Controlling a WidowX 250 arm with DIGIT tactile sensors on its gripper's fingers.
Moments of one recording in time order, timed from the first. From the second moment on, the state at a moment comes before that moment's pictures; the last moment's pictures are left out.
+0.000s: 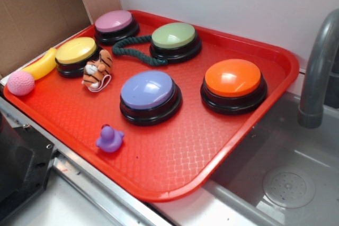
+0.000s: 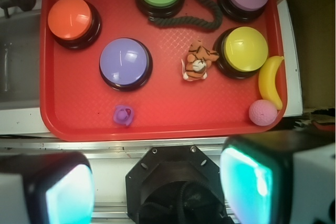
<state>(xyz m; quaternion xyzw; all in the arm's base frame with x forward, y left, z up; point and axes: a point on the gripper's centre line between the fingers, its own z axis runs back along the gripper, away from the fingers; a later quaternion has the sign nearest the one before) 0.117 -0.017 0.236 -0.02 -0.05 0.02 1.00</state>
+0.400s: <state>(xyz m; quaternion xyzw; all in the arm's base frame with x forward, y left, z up) 0.115 -0.017 0.231 -0.01 -0.04 0.02 1.00</state>
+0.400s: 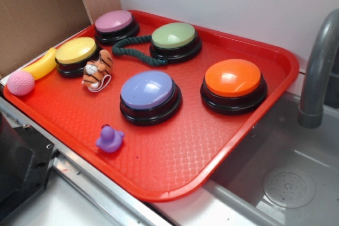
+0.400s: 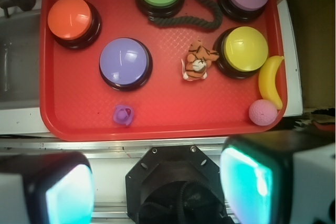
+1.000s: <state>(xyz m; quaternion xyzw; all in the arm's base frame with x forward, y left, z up) 0.137 -0.067 0.123 -0.02 0.00 0.07 1.00</state>
